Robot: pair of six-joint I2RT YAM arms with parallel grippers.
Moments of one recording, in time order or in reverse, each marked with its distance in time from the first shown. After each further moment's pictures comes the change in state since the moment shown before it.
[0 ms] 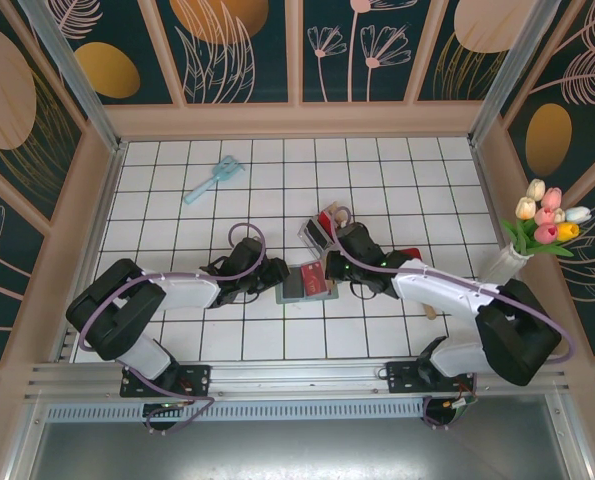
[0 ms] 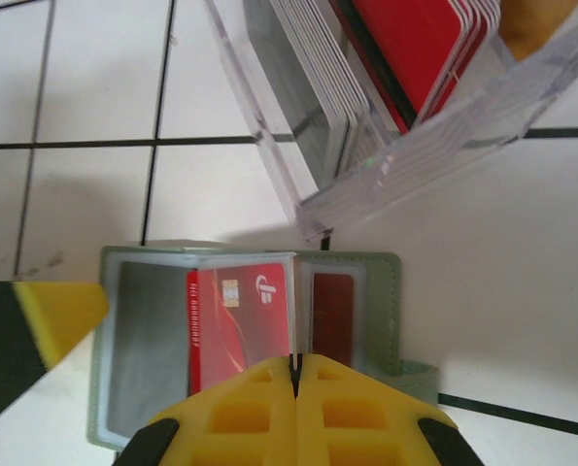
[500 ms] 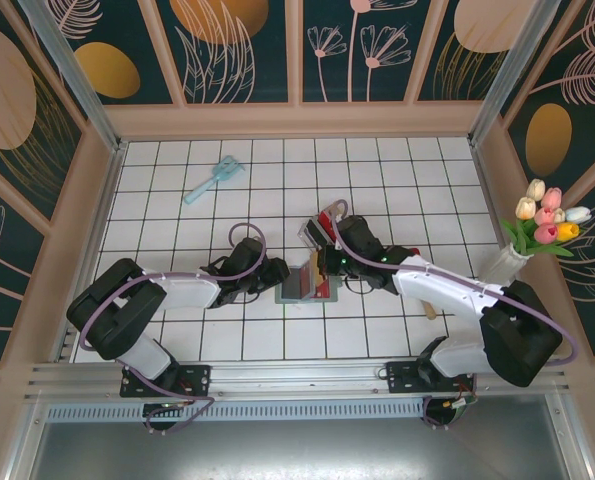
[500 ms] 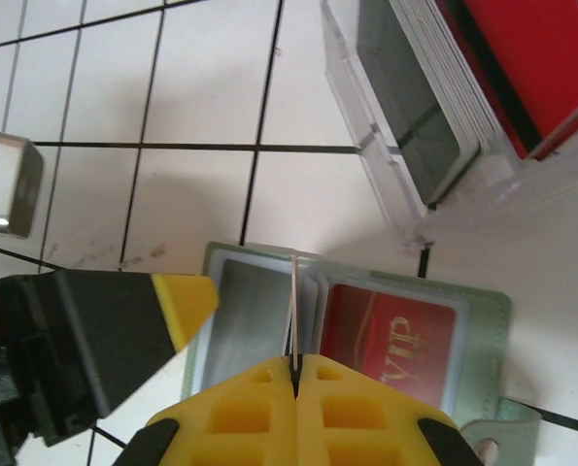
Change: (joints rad) left arm -0.002 0.003 0.000 0.007 -0.001 0.000; right arm 0.000 0.001 0.054 0.008 -0.113 0.008
